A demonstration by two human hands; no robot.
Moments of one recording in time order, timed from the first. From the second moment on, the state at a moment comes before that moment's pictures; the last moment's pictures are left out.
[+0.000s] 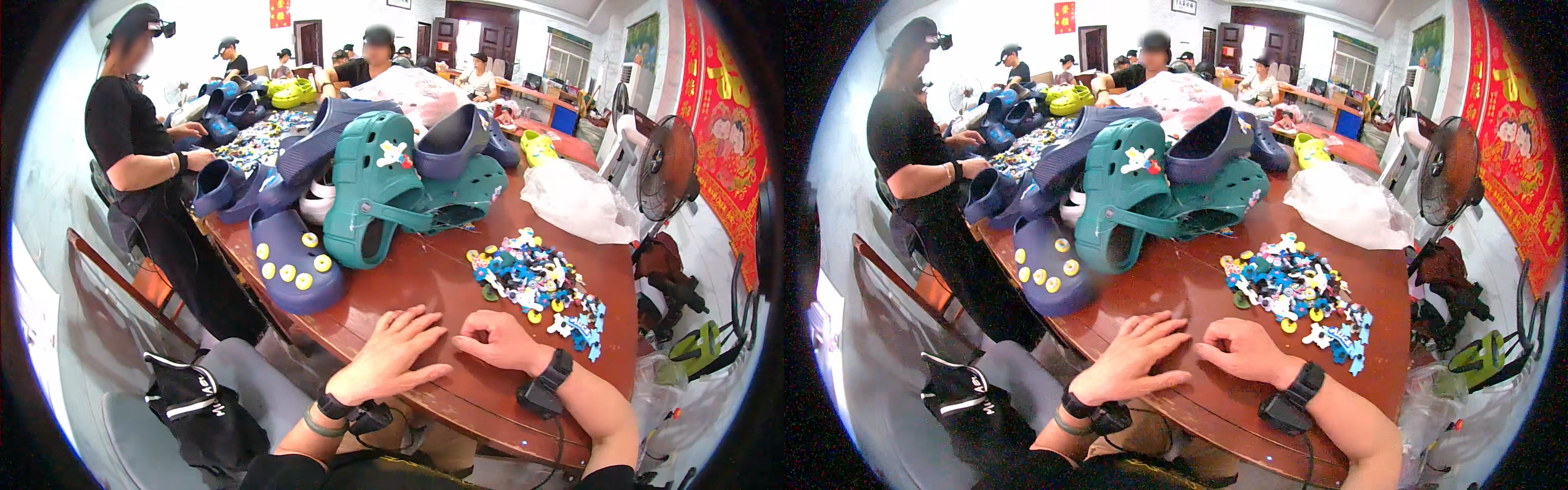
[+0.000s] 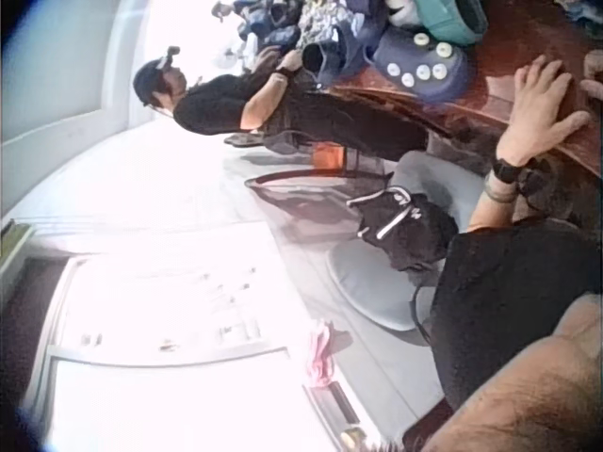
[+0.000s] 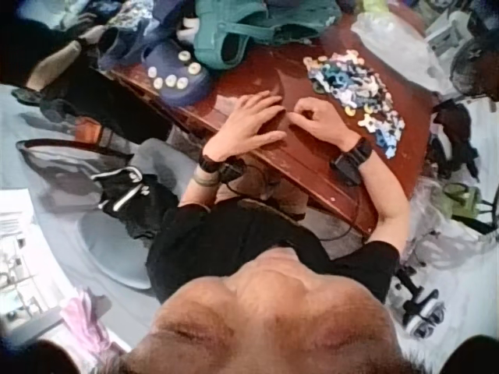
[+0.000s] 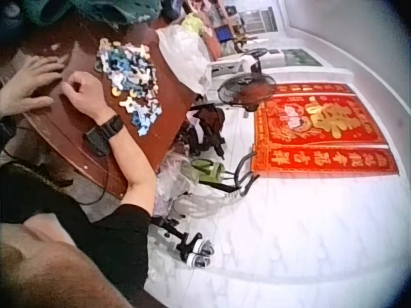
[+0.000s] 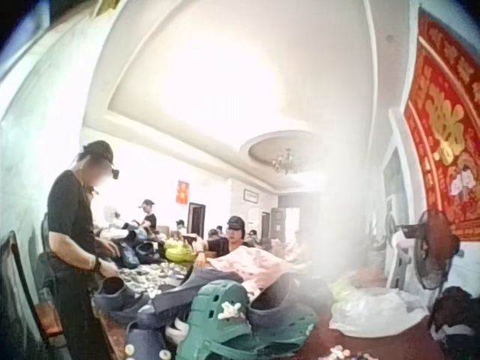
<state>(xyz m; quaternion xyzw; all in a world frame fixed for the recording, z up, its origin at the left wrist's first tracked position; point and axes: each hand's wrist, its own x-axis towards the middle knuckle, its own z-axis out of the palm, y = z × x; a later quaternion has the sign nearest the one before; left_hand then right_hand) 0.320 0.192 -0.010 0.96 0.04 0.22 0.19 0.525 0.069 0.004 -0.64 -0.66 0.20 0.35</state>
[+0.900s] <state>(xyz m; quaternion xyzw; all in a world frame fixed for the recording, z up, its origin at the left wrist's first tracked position) 0.309 0.196 -0.009 0.92 -0.07 0.27 0.26 0.515 0.078 0.005 -0.70 -0.61 0.18 0.32</state>
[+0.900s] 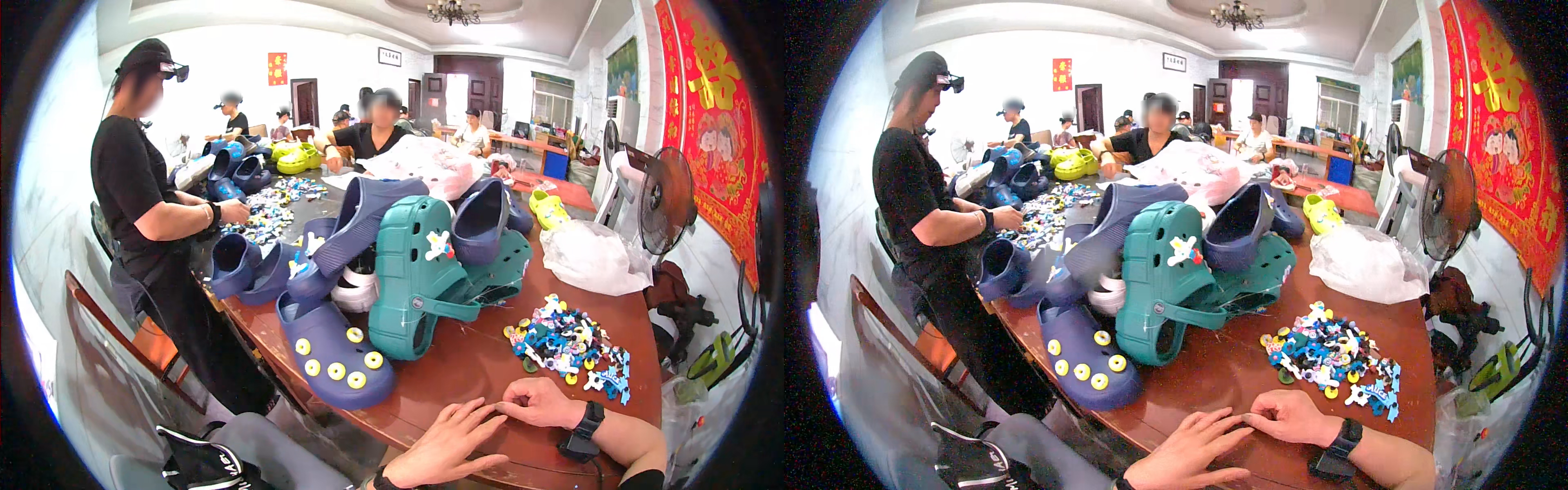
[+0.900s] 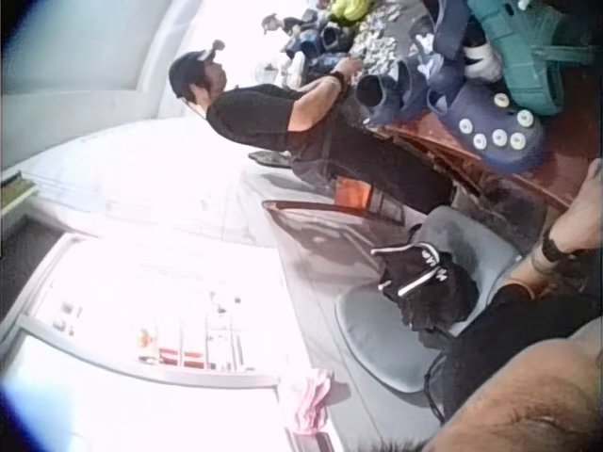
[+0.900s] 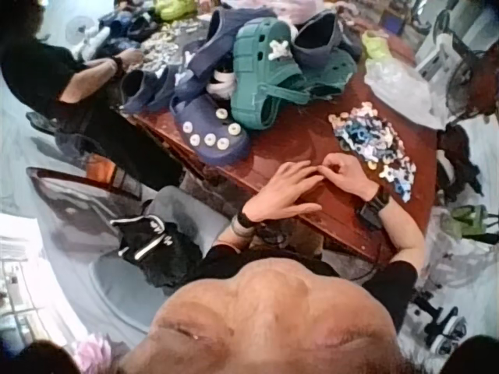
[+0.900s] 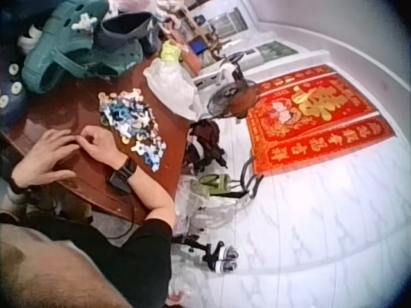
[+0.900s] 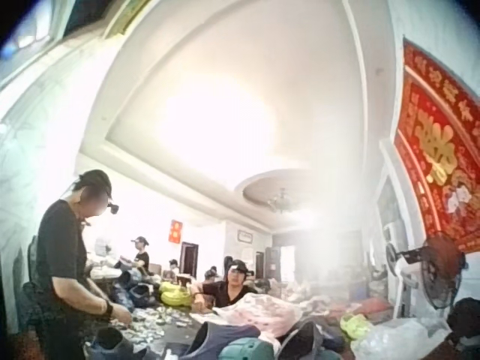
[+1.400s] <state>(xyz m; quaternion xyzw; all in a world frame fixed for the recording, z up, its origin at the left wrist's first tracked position) 0.315 0.213 0.002 0.90 -0.17 0.20 0.36 0.536 0.143 0.125 -0.61 -0.73 -0.25 0.19</state>
